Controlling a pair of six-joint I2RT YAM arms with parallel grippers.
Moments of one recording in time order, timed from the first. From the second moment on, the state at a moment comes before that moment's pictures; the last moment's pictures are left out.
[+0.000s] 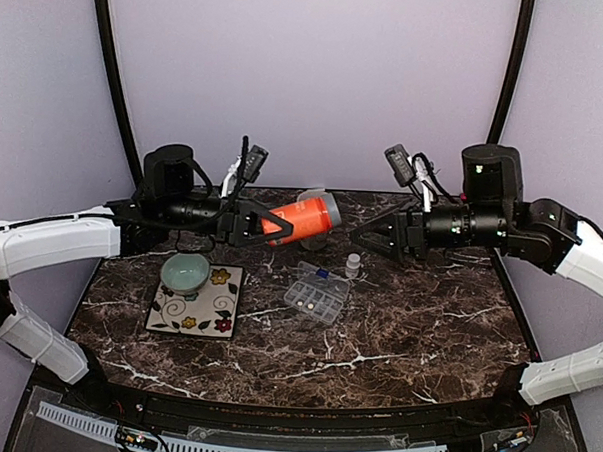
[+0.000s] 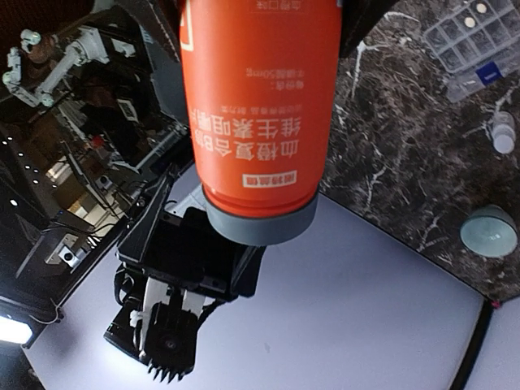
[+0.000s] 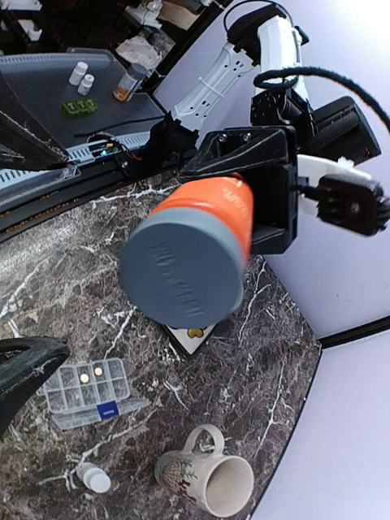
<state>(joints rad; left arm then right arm) -0.73 1.36 1.03 0.20 0.87 -0.50 0.90 1.10 1.17 -0.45 -0.35 0.31</state>
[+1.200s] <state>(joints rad) -0.72 1.53 1.03 0.60 1.29 -0.97 0.96 1.16 1.22 -0.50 -0.45 0.12</state>
